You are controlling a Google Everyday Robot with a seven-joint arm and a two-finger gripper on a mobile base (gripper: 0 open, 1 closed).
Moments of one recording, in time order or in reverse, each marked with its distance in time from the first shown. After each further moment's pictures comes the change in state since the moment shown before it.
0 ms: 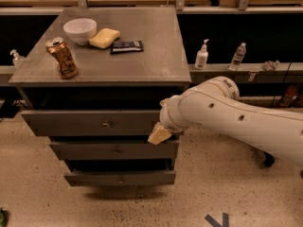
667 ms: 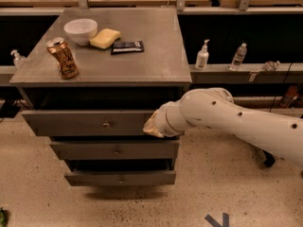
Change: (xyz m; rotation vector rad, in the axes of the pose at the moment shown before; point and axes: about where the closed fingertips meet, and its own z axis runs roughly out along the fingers) arm -0.011 0.023 0.033 -0.125 -0.142 0.008
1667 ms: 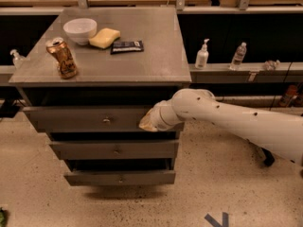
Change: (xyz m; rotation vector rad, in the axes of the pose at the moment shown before) arm 0.018 -0.039 0.082 -0.036 -0.048 0.000
